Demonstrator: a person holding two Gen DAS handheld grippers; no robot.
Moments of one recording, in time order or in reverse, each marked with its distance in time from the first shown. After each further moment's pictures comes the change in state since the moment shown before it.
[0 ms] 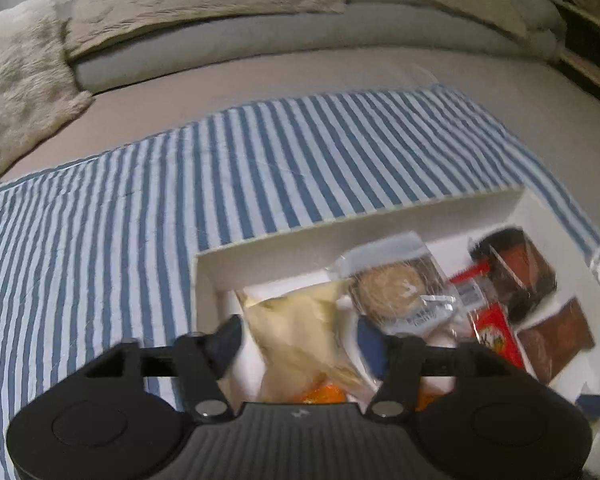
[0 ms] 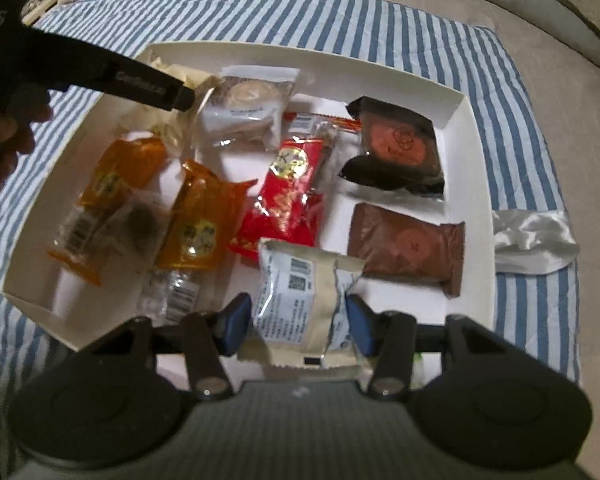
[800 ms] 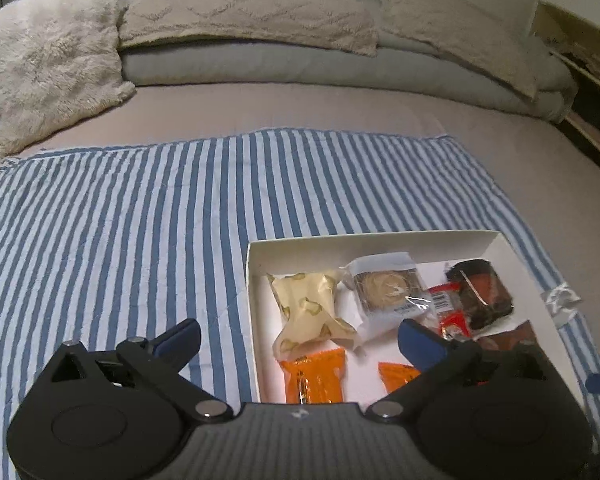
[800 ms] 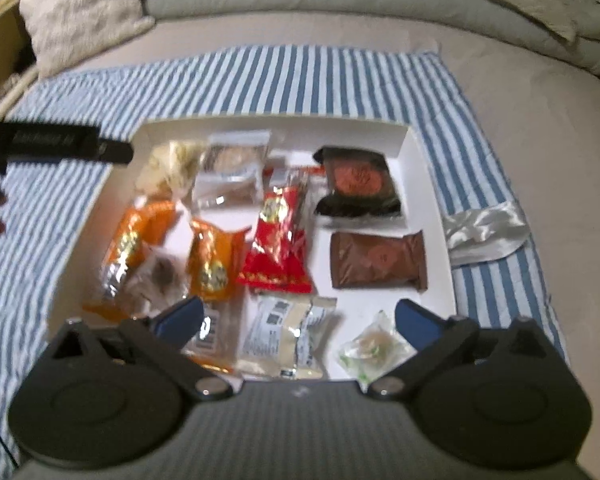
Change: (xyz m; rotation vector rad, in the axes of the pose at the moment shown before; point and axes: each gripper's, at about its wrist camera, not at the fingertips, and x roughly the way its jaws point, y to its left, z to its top) left arm -0.083 0.026 -0.023 -0.135 -0.061 -0.039; right arm -0.059 -0.001 -0.015 0.159 -0.163 -0.026
